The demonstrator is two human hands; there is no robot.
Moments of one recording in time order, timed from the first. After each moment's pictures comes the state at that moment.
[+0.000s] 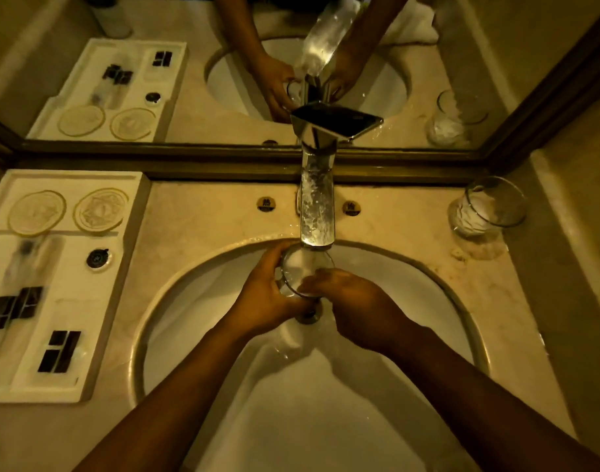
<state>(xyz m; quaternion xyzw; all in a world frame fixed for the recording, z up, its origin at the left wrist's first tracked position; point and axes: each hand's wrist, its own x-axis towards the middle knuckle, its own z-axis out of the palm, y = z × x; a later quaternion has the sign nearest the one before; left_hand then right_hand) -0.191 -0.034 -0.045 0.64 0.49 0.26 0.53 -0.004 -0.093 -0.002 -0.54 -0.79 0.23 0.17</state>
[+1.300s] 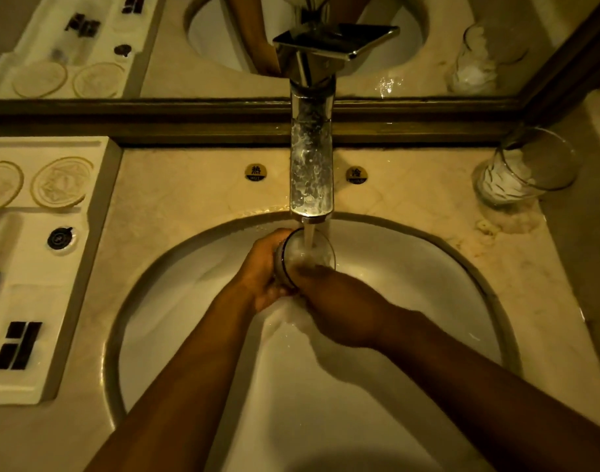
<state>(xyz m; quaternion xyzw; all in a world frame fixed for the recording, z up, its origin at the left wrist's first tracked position) -0.160 -0.009 -0.065 0.21 0.59 0.22 0.75 -0.029 -0.081 -0.034 -0.54 -0.77 0.34 0.03</state>
